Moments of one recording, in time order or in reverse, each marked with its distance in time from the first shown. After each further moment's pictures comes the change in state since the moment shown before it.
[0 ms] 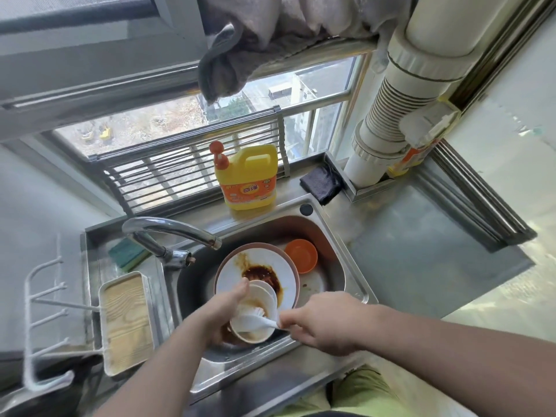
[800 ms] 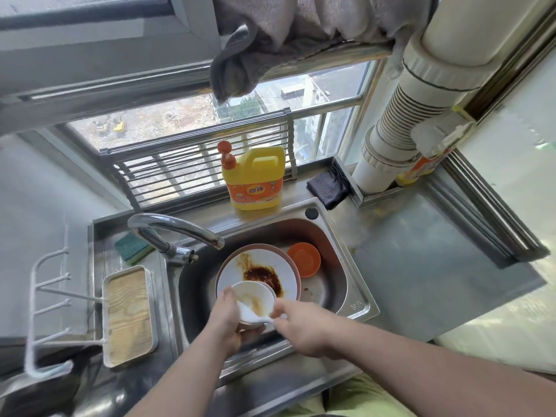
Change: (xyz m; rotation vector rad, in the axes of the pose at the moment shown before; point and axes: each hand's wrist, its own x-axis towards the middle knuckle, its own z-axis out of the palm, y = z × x) left_hand 0.016 -0.013 0.034 -0.514 0.240 0.088; right_hand 0.028 -0.021 0.014 0.559 -0.030 0.382
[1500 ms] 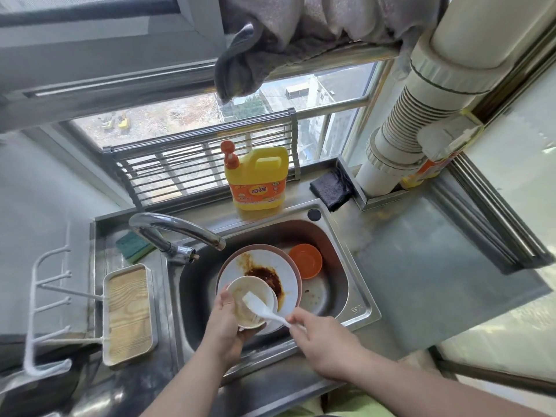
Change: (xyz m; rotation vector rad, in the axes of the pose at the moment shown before) left_hand -0.012 -0.017 -0.006 -0.231 -0.120 0.221; right_hand 0.000 0.046 0.026 0.084 0.144 0.009
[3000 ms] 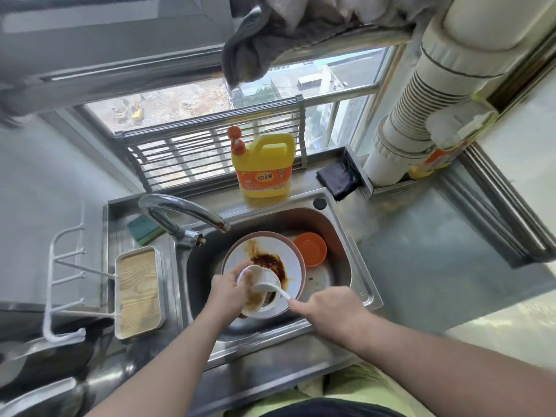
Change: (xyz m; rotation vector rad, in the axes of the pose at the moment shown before) left_hand 0.005 0.025 -0.005 0.896 -0.022 0.364; right_hand 0.024 0.016 -0.019 -0.889 0.022 -0.448
